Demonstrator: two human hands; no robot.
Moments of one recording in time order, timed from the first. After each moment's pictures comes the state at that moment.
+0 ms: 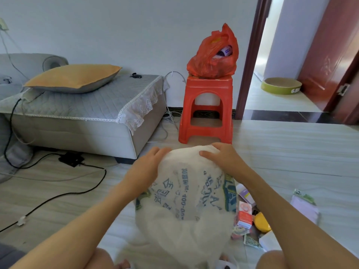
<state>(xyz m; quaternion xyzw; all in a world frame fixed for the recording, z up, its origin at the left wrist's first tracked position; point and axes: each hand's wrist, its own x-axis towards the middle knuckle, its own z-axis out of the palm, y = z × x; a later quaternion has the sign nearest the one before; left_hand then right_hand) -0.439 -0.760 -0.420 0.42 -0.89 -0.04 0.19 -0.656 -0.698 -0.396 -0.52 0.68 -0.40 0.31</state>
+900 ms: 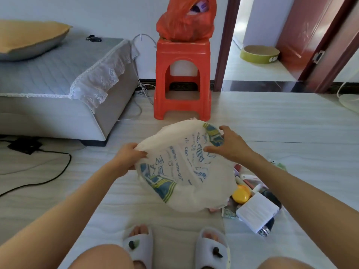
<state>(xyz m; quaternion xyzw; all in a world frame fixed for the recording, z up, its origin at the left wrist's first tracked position) -0.501 -0.810 -0.483 0.58 -0.60 -0.52 0.18 -0.755 -0.704 -0.464 -0.48 0.82 -0.22 0.22</state>
